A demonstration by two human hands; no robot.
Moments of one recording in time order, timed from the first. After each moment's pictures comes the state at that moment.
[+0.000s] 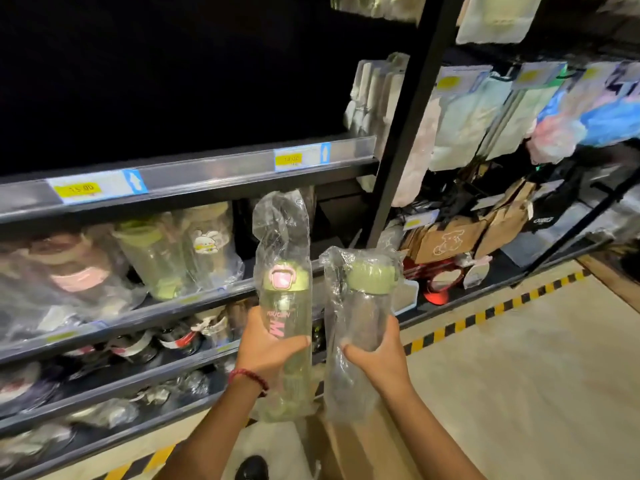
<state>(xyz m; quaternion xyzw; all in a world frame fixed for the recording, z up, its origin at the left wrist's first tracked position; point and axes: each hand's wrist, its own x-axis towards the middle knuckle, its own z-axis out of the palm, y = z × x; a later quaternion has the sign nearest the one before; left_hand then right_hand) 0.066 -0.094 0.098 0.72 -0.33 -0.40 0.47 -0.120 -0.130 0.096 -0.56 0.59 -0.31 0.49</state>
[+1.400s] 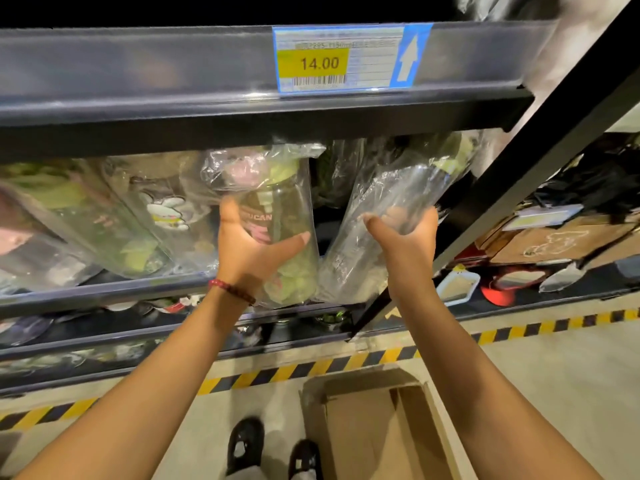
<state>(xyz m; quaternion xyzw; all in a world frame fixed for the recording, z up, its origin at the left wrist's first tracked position) 0.128 -0.258 0.077 0.71 -0.29 -0.26 0.58 -0.024 -0.346 0.069 -0.51 0.51 -0.42 0.55</state>
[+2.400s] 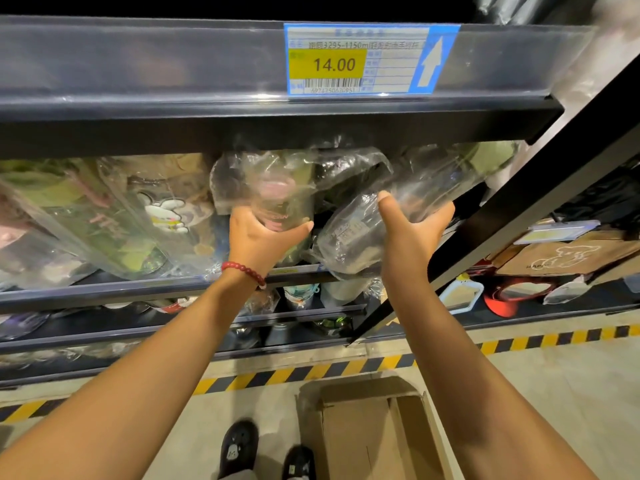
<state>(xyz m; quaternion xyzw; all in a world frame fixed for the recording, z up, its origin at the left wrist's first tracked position) 0.145 -0.288 0.062 0.78 -0.27 -0.22 0.52 0.000 -0.367 0.065 -0.44 0.51 -0.49 0.55</state>
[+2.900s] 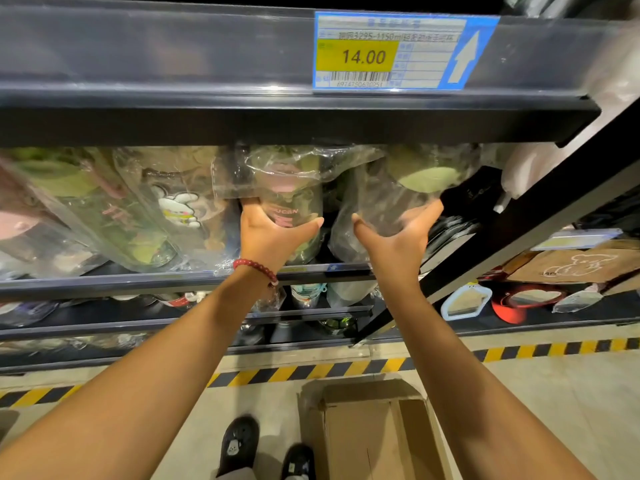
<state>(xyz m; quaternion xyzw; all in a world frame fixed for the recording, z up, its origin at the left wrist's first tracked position) 0.142 -0.289 0.063 0.77 -0.24 -0.24 0.54 0.013 -0.367 0.036 -0.61 0.49 -0.44 0.44</state>
